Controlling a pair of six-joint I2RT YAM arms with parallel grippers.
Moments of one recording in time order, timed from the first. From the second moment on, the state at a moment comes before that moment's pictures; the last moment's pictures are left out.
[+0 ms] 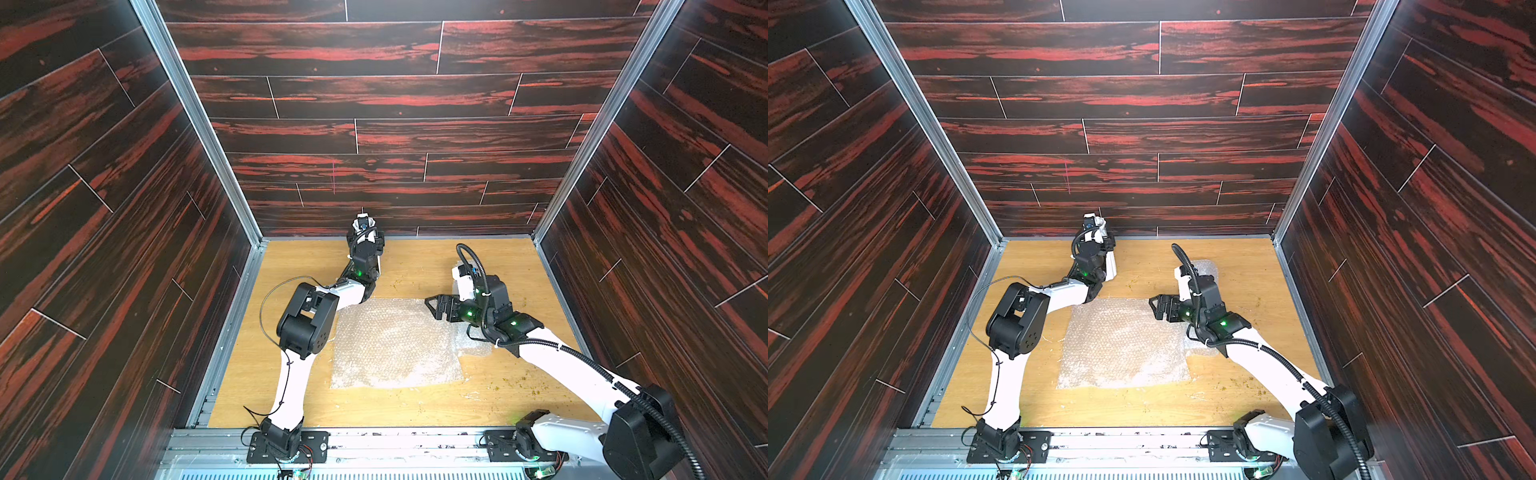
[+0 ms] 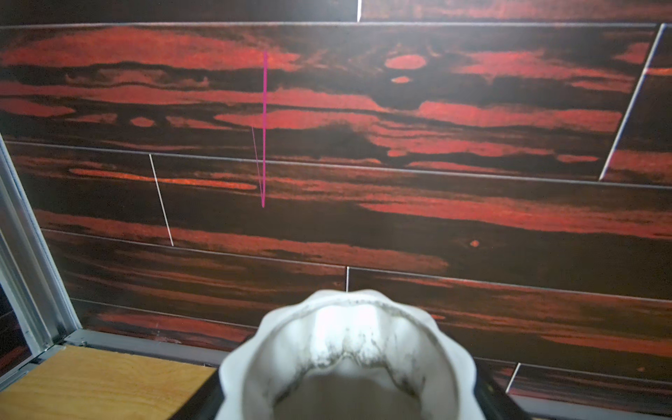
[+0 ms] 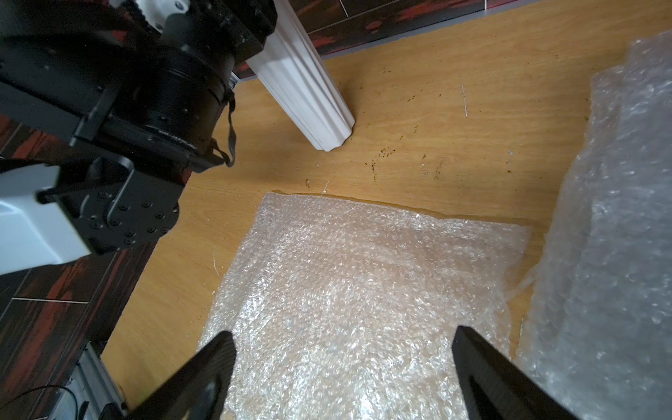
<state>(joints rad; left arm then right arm) -0.43 2.21 1.46 0.89 -0.54 0.01 0.53 1.24 0.83 -0.15 -0.21 0.46</state>
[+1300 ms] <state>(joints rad) -0.43 2.09 1.30 0.78 -0.48 0.01 0.54 1.12 0.82 -0.18 -0.14 0.47</state>
